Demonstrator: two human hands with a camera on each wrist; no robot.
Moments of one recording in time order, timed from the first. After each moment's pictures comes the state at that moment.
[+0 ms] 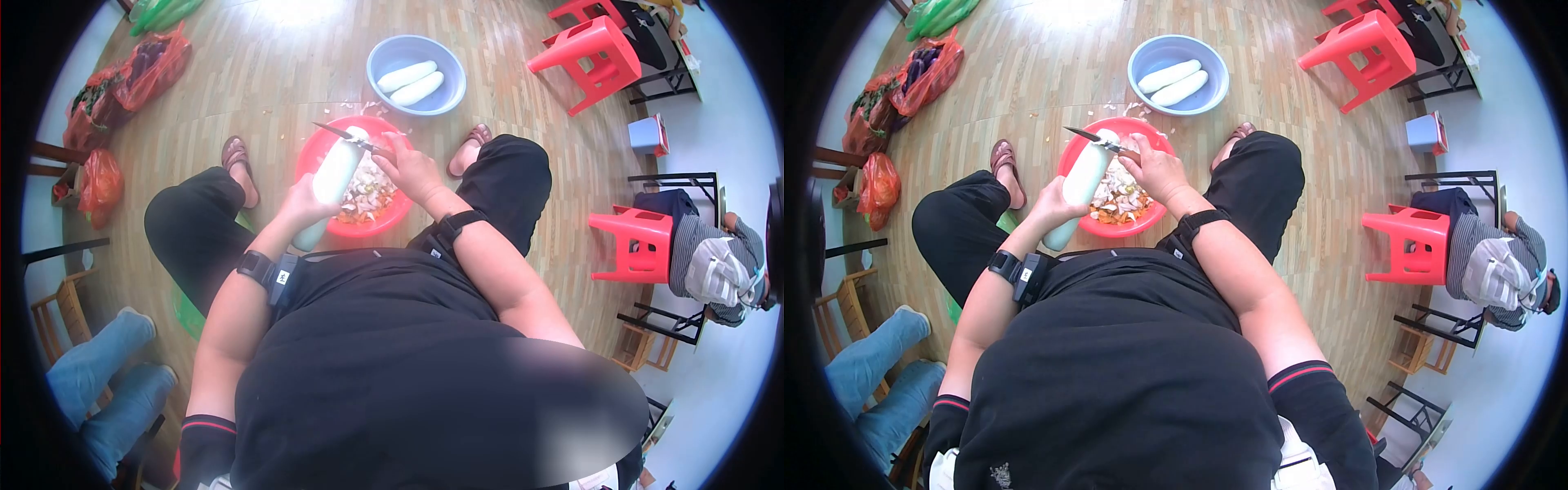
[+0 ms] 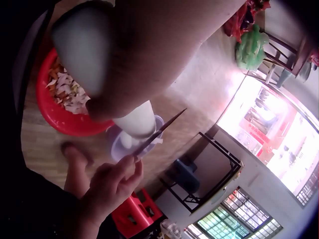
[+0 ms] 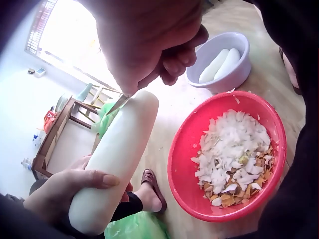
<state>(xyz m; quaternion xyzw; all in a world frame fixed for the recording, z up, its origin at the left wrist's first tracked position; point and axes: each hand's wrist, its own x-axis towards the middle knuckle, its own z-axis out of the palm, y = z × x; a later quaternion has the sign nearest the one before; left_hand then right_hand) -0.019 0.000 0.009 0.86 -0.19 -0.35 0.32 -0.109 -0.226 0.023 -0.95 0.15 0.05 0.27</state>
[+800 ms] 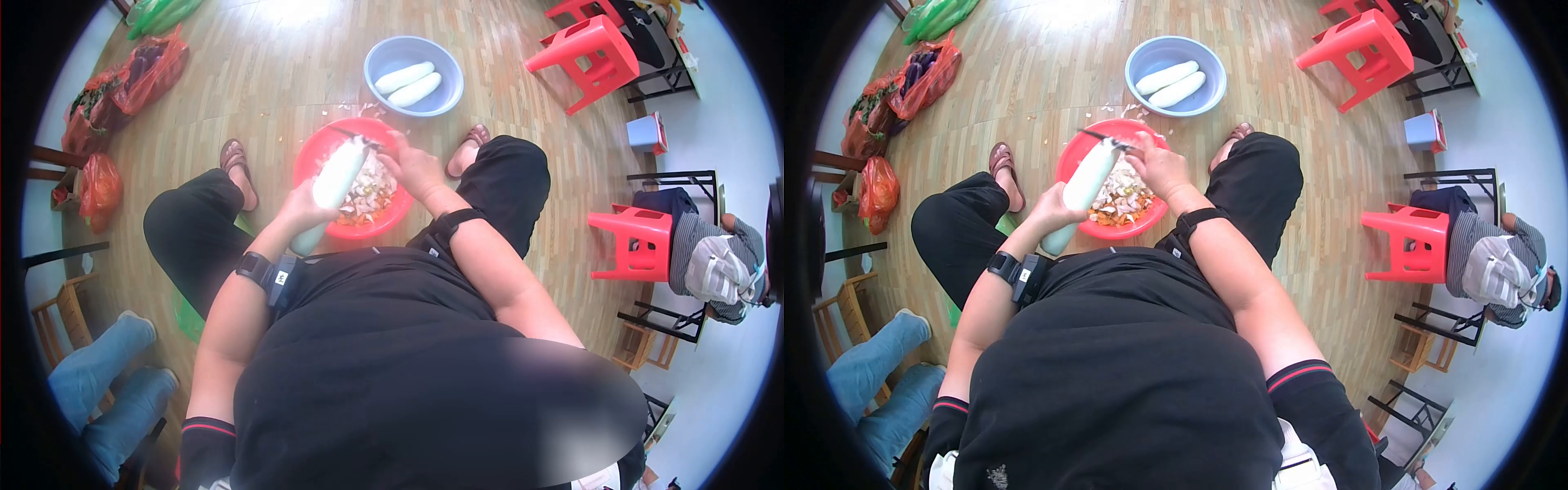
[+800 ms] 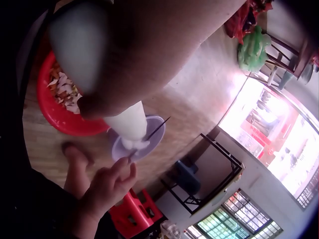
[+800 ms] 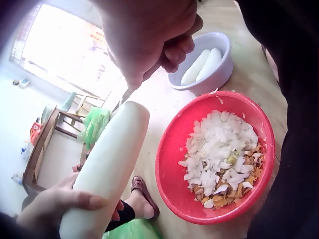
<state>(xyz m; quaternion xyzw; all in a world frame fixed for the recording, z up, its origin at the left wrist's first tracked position) -0.020 -0.001 0.012 0.85 -0.21 -0.37 0.32 -0.106 -0.237 0.018 -0.96 0.13 0.05 0.23</state>
